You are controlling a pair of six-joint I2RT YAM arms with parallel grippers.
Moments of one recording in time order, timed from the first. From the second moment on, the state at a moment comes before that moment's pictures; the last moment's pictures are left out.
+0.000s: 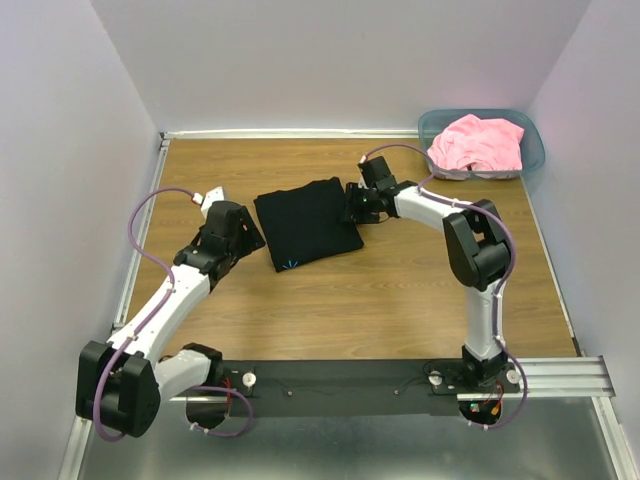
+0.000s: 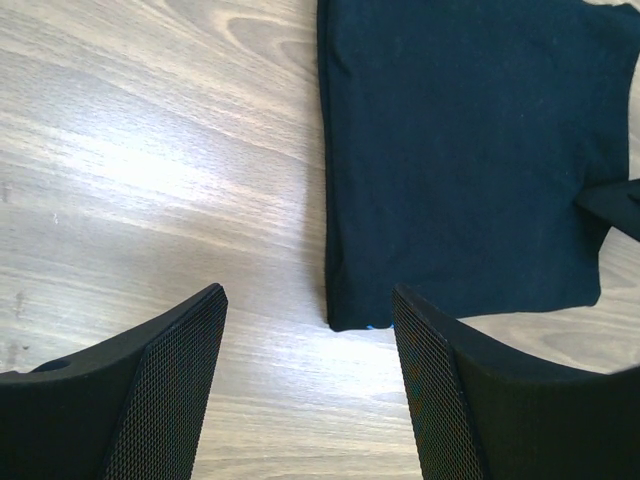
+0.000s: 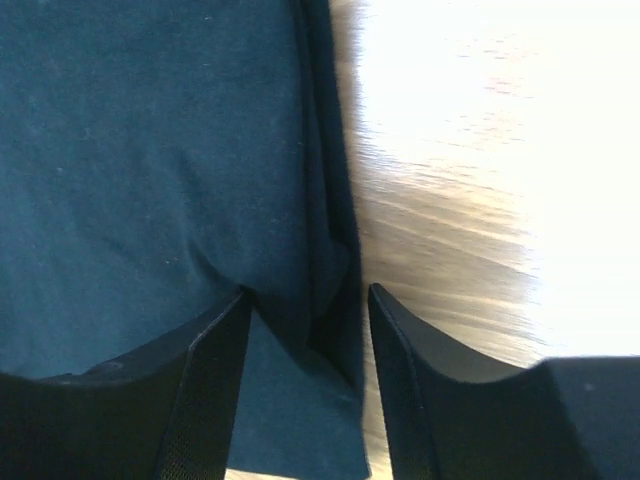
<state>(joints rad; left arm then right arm) -0.31 1.09 0.73 -0.37 -0.21 -0.66 0.49 2.08 1.46 -0.29 -0.13 0.49</state>
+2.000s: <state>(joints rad) -0.31 1.84 1.16 -0.35 -0.20 -0.64 0.52 2.03 1.40 -0.25 -0.17 0.63</state>
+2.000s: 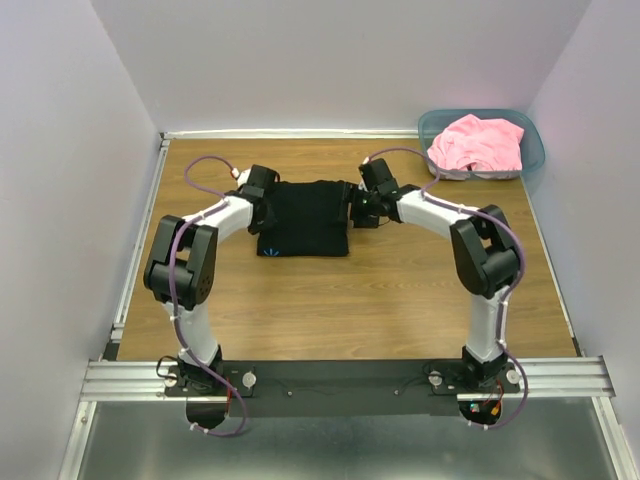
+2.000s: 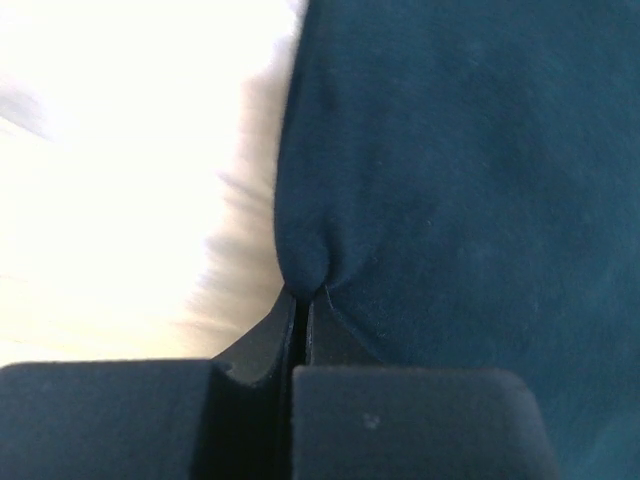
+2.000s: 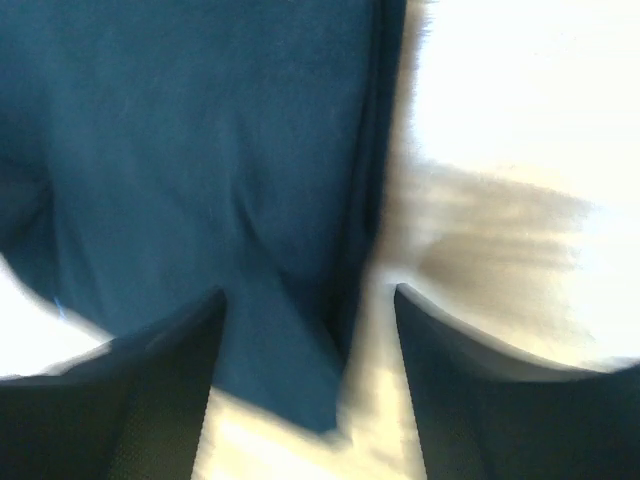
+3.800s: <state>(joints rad) 0.14 1.85 1.71 -0.39 -0.45 -0.28 0.52 1.10 1.12 -0.68 0.20 0.58</state>
